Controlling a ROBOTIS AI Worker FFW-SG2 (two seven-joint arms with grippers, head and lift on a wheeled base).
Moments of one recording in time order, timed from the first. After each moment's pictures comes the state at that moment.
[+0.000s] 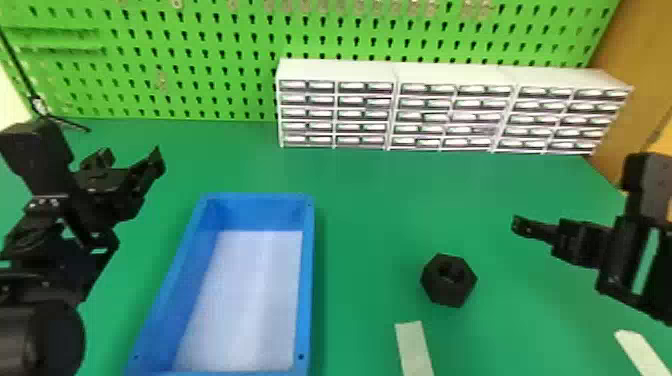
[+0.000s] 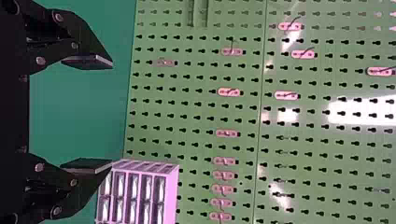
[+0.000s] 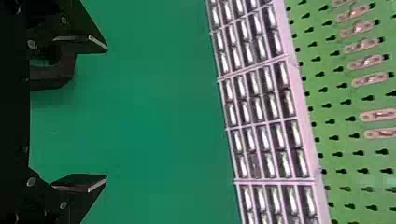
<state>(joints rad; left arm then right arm) 0.01 0.09 0.17 -1.99 0.16 0.46 -0.08 -0.09 -0.10 -0.34 -2.15 -0.12 1.29 0.30</state>
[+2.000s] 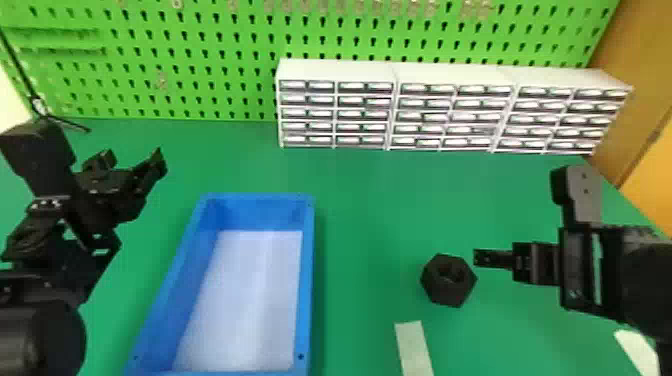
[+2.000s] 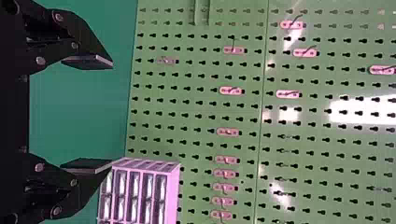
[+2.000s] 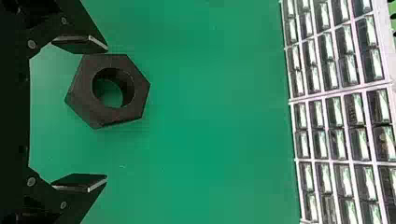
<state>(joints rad) 0.01 0.09 0.17 -1.98 0.16 0.46 -0.08 -0.13 -0.12 -0.15 -2.17 -0.02 1.57 0.30</state>
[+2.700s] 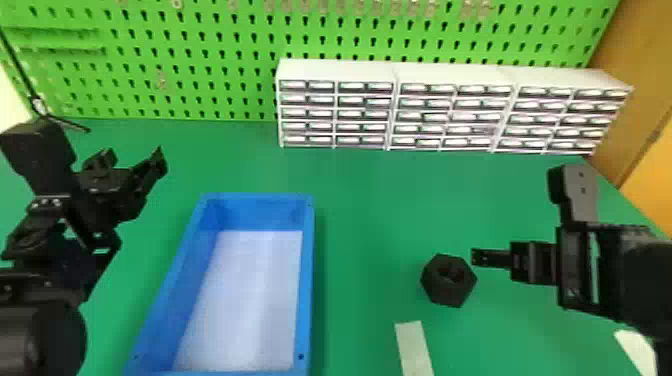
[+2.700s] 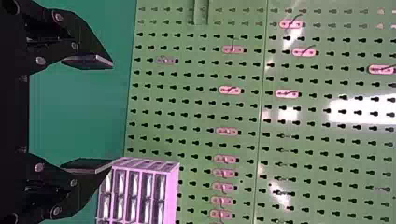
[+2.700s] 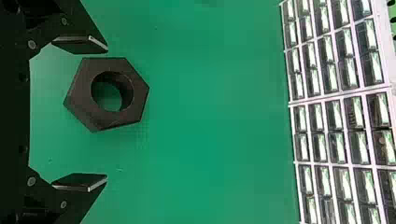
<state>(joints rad) 0.00 0.09 0.17 -1.98 0.17 0.46 -0.08 -0.13 -0.12 -0.15 -2.17 -0.02 1.57 0.30</state>
